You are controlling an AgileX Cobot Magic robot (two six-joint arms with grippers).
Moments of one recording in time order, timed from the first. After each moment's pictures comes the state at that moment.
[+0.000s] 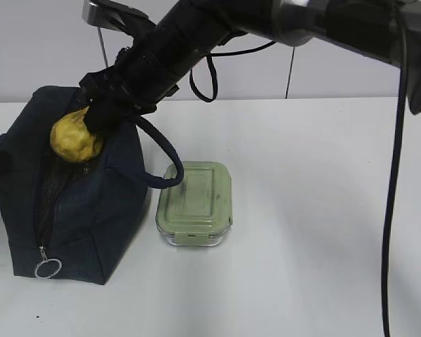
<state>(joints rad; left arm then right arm) -0.04 1.09 -0.59 -0.88 0.45 0.57 0.54 2.28 -2.16 0.73 1.05 -0.50</state>
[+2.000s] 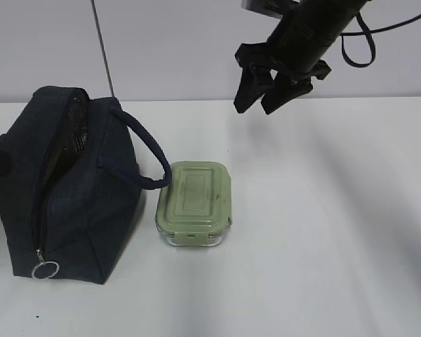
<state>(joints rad) -0.04 1.09 -0.59 -0.88 0.45 0.57 0.22 2.07 -1.93 0.45 1.24 -0.25</state>
